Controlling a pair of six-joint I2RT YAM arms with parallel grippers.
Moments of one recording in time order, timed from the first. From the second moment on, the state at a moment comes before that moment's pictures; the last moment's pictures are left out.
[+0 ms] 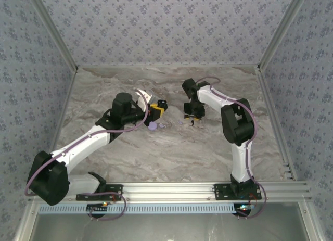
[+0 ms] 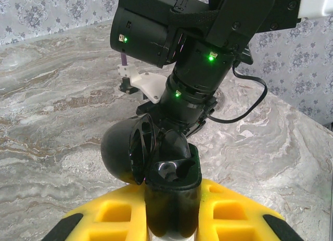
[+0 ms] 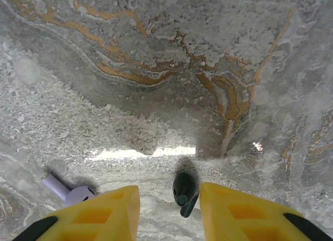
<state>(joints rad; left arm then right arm) -0.58 1.25 0.82 0.07 0.46 -0.14 0.45 2.07 1.58 -0.99 -0.04 0.53</state>
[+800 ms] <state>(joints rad) -0.58 1.25 0.82 0.07 0.46 -0.14 0.46 2.12 1.58 -1.00 -0.01 0.56</state>
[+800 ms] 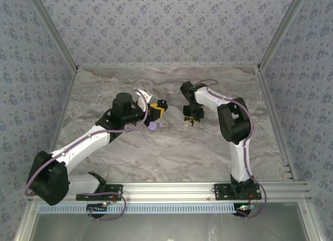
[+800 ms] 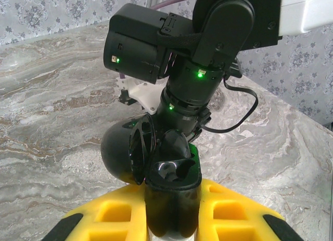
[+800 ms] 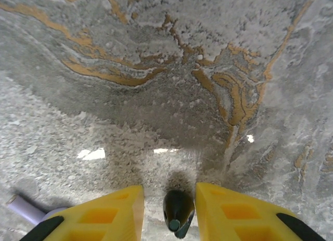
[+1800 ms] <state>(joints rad) -0.58 1.29 0.82 0.08 0.46 -0.15 0.47 2.05 1.51 -0.93 0.06 0.49</state>
